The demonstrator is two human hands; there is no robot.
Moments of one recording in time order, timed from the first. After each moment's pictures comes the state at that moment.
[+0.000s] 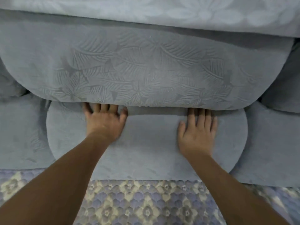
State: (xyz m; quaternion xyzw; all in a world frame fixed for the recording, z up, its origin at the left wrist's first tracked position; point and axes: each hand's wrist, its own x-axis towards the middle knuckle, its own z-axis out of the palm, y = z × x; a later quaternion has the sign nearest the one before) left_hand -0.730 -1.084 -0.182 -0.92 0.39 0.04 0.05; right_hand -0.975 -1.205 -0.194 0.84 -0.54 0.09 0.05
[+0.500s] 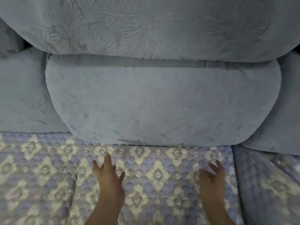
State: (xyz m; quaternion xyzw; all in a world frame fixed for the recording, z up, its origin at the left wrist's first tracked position) left_hand -0.888 -0.905 -0.251 -0.69 -0.26 0.30 -0.61; right_hand -1.108 -1.036 -0.292 0.46 -0.72 0.20 -0.48
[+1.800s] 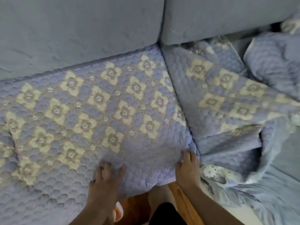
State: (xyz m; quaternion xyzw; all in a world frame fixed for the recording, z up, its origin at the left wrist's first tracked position) left_hand -1.109 -0.654 -0.335 -0.71 0.57 0.36 0.19; right_hand -1.384 -0.763 -0.334 0.60 -0.75 -0.11 -0.26
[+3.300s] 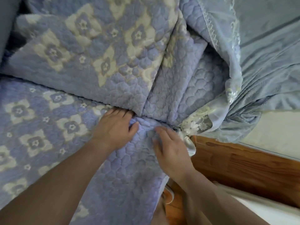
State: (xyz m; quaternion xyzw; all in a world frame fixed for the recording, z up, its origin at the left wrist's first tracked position) left_hand -1.312 -0.933 -0.401 -0.28 0.94 0.13 0.16; right_hand -1.431 -0.741 -0.377 0.44 -0.82 0.23 -0.29
